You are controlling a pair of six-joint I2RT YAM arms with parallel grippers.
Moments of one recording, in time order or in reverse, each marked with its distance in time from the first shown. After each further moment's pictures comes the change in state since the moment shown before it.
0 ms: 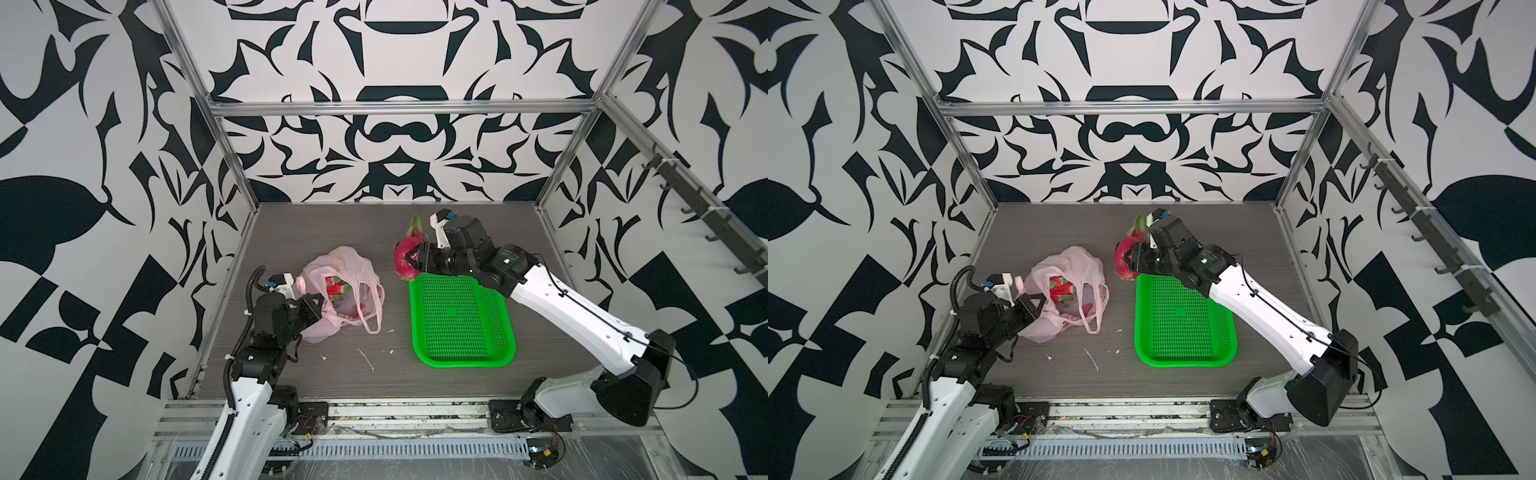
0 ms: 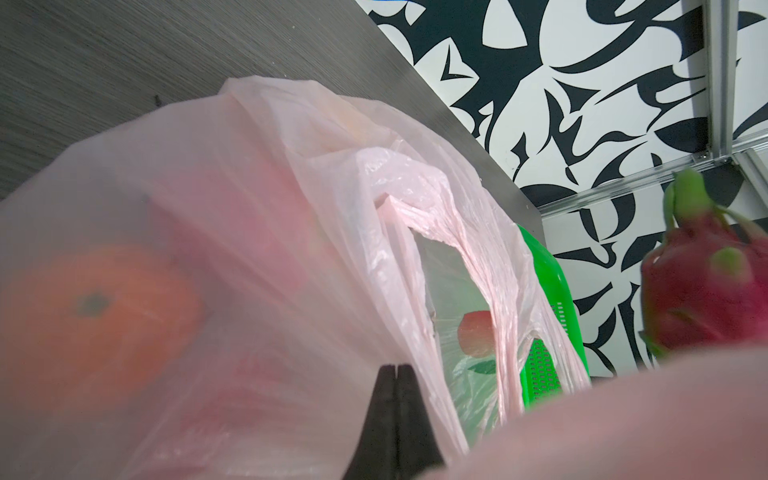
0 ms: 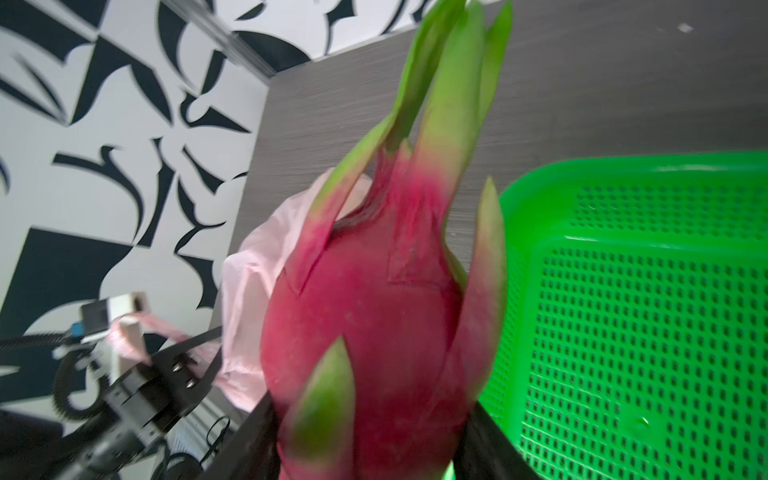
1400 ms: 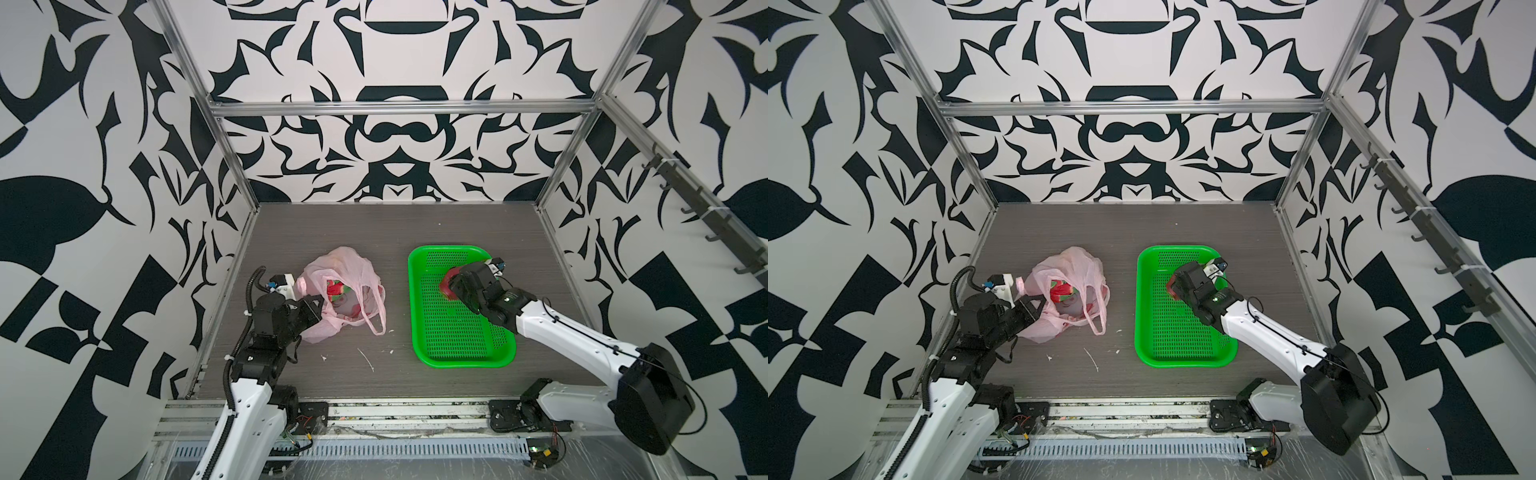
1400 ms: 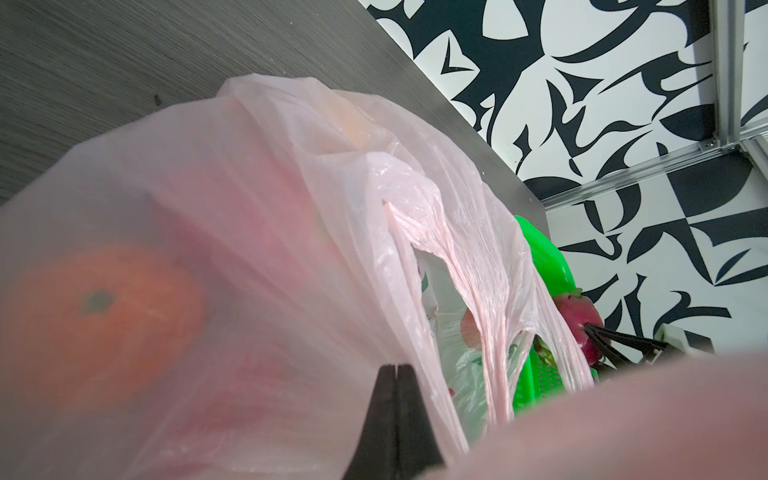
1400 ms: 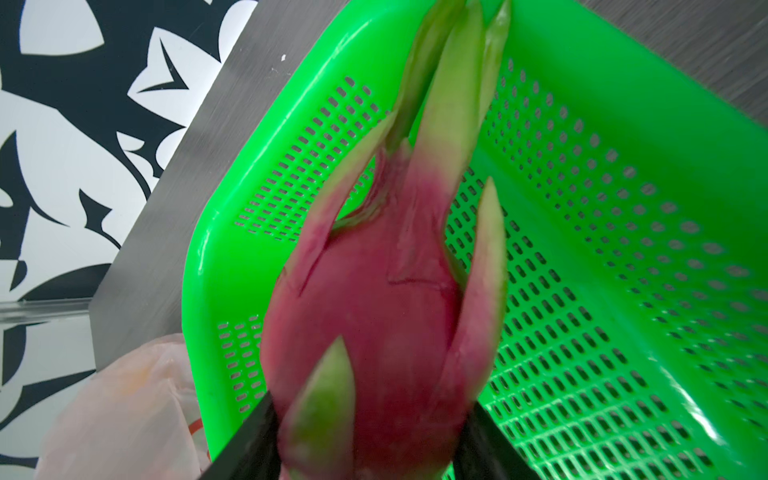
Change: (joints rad) left arm 0.000 -0.020 0.000 -0.023 0.005 0.023; right arm -0.097 -0.118 -0.568 0.300 0.381 0.534
